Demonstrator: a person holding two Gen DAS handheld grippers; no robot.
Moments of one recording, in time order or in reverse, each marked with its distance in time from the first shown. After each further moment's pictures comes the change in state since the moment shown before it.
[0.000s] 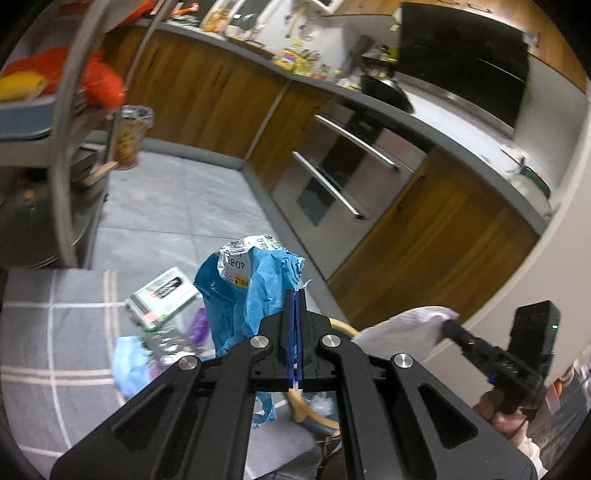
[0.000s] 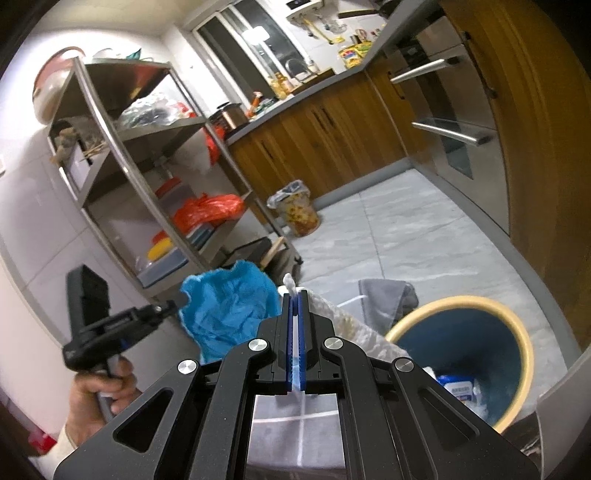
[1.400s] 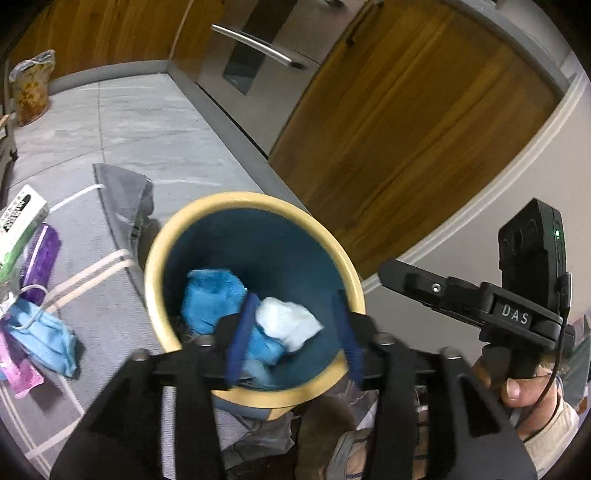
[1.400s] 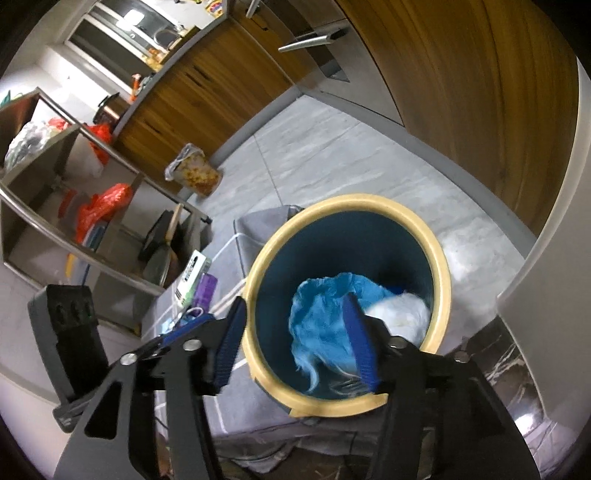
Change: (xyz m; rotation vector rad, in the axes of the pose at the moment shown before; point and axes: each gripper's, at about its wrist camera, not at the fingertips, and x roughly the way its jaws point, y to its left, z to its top) left arm 0.194 -0.102 -0.112 0.151 0.420 -0.100; right arm 0.015 -0.142 -0.049 0.321 0.214 -0.256
